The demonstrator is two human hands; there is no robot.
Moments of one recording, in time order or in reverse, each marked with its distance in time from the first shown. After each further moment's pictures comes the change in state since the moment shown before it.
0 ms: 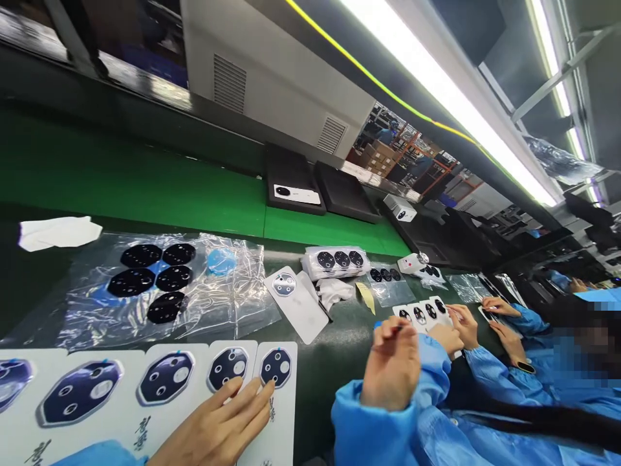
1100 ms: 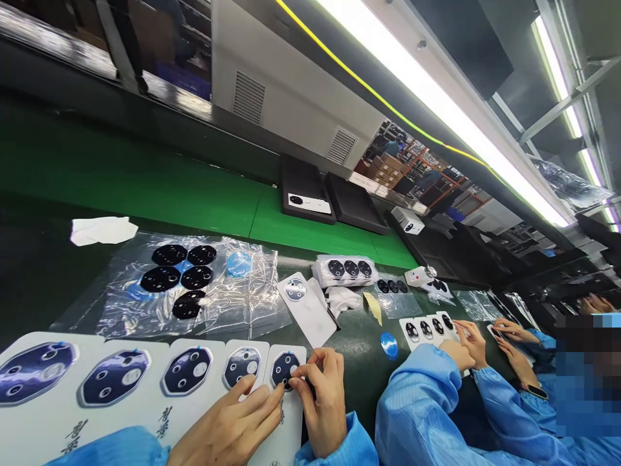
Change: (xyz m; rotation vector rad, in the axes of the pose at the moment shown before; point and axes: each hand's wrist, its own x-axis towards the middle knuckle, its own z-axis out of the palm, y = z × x) left_hand 0.025 0.002 -0.023 0.038 0.123 0.009; right_hand -0.045 0.020 0.025 -0.633 -0.555 -0.578
